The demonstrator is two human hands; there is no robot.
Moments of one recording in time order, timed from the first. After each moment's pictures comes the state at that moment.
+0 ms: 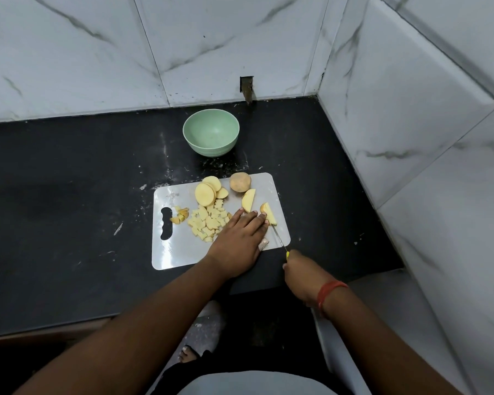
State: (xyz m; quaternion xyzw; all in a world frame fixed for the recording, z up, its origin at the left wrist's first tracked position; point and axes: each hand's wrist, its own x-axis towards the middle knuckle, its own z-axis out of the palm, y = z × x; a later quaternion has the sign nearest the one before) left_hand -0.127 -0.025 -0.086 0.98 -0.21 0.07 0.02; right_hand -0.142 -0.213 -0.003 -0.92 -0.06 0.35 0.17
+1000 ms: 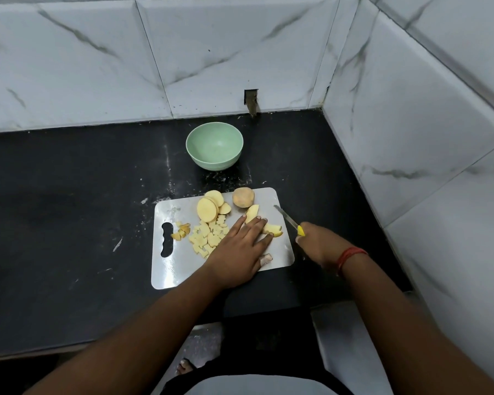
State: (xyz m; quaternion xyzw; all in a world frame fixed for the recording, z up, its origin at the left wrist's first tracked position) left_hand -0.110 -0.011 -0.078 0.97 -0.24 0.05 0.00; right_hand -0.046 -0.213 0.023 -0.93 -0.06 0.33 0.17
